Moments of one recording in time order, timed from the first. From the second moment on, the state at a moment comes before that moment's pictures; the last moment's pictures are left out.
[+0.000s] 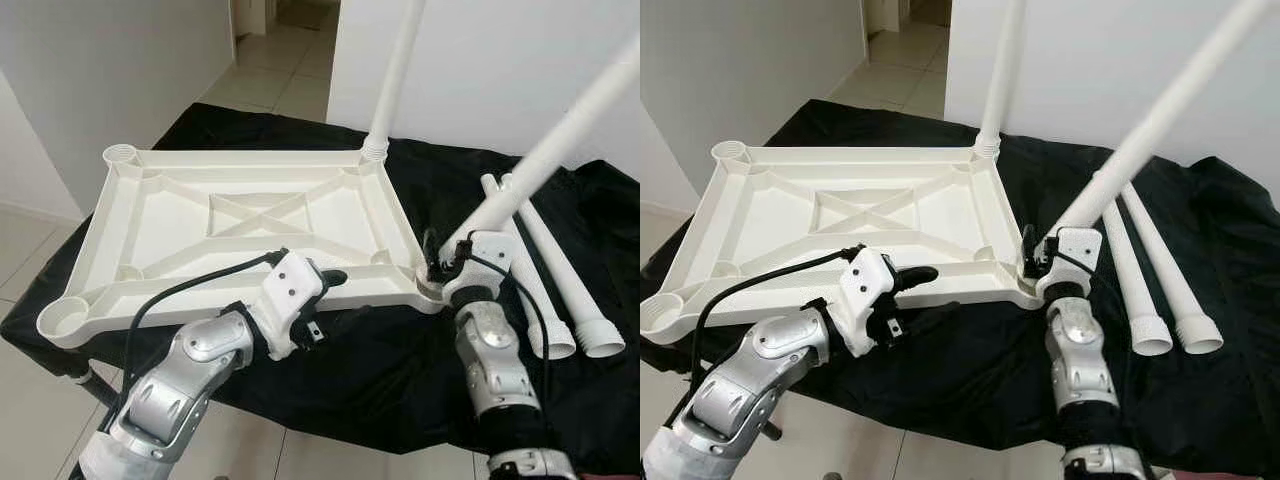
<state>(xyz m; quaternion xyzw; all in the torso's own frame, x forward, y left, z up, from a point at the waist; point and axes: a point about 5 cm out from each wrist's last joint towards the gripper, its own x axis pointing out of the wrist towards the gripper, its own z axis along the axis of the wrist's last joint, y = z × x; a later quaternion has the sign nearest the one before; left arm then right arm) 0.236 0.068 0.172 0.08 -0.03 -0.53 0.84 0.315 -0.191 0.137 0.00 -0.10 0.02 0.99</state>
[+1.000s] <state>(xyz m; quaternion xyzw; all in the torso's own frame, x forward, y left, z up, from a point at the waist) 0.239 0.066 0.176 0.09 -0.04 -0.53 0.84 0.304 -0.186 0.128 0.01 -0.14 0.17 0.98</state>
